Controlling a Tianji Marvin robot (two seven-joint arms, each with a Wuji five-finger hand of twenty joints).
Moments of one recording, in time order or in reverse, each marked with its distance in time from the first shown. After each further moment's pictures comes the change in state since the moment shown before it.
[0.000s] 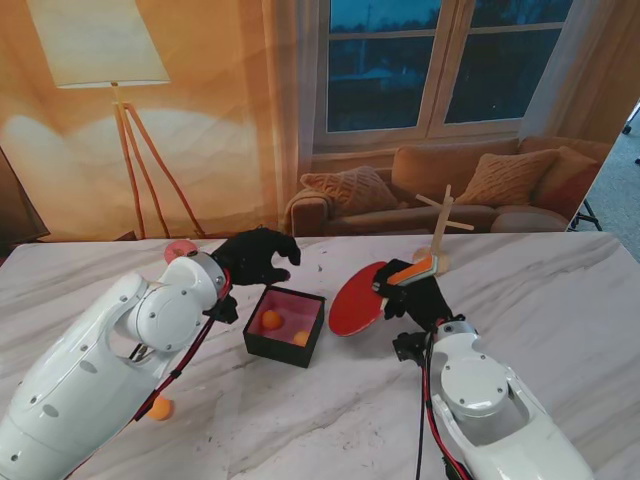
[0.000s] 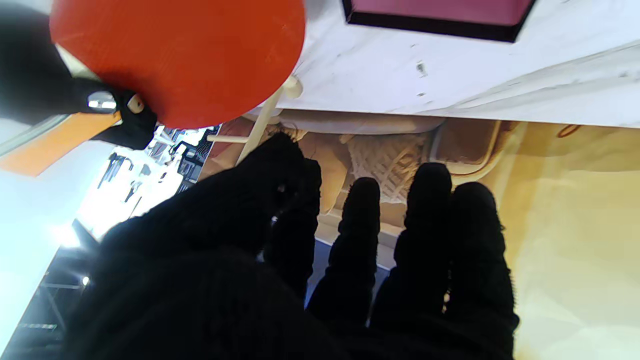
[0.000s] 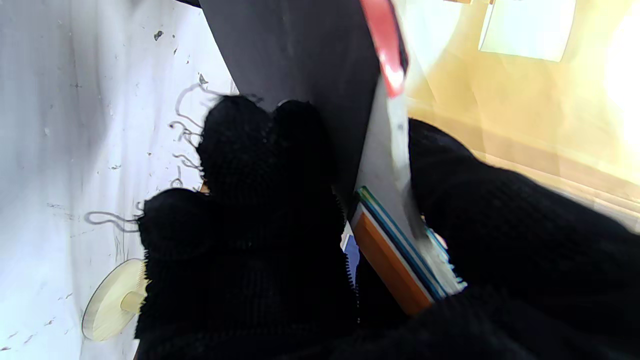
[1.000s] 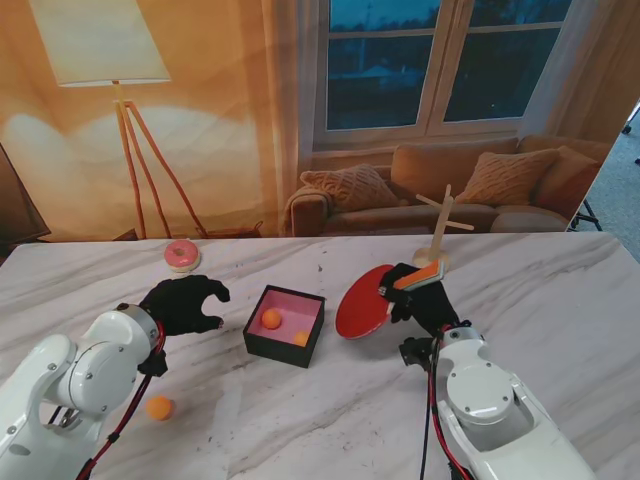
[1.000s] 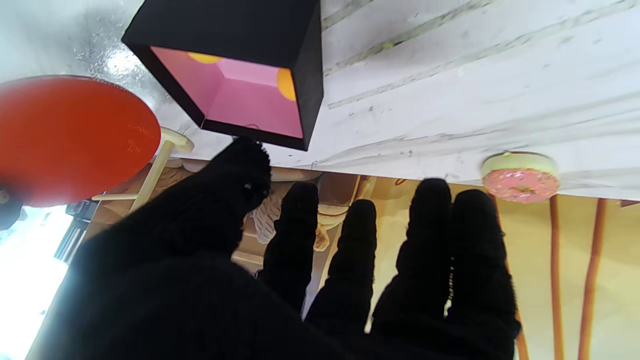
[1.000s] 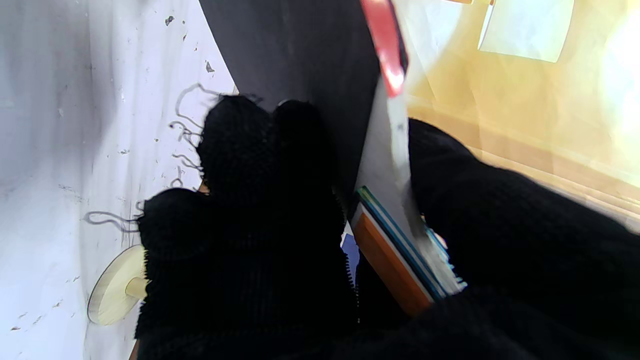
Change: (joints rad) left arm 0.377 0.038 -0.323 -0.175 0.220 0.000 -0.111; right arm -0.021 0.004 0.021 0.020 -0.025 -0.055 -0.001; left_hand -0.109 0.066 -0.131 0.068 -0.122 0.000 -0.218 -0.036 -0.145 -0.016 -0.082 -0.013 -0.108 0.012 -0.070 0.004 -0.061 0.010 -0.024 0.022; right_hand 0.000 0.000 0.000 0.000 0.000 0.000 0.000 0.000 0.000 0.000 0.000 0.000 0.000 0.000 0.000 0.000 0.000 0.000 0.000 0.000
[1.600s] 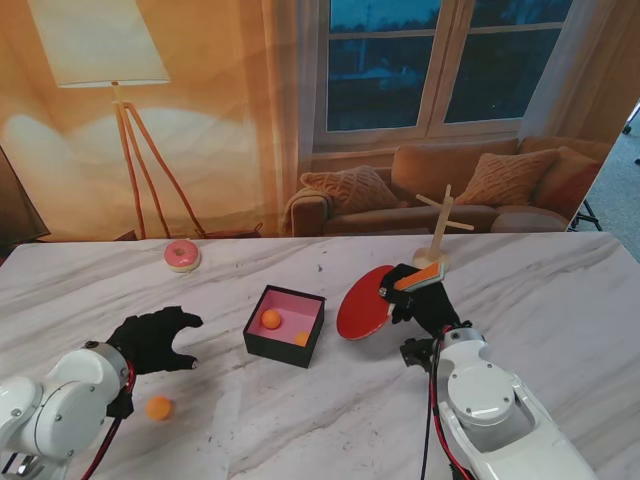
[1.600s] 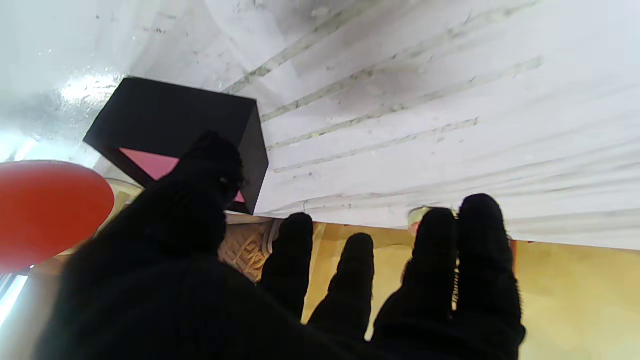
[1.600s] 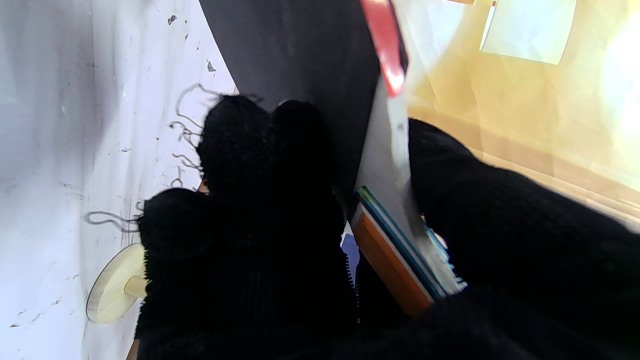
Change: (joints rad) left arm 0.219 0.008 -0.143 -0.097 0.079 0.007 -0.062; right arm -0.003 0.003 0.001 0.001 -0.008 -0.007 0.003; left_hand -0.034 0.037 -0.179 0.000 -0.158 -0.016 -0.223 -0.079 -0.195 -0.013 -0.165 -0.096 -0.136 0.026 -0.175 -0.091 -0.034 0.055 -0.059 -0.008; right_hand 0.000 0.000 0.000 0.000 0.000 0.000 0.000 0.000 0.000 0.000 0.000 0.000 0.000 0.000 0.000 0.000 0.000 0.000 0.000 0.000
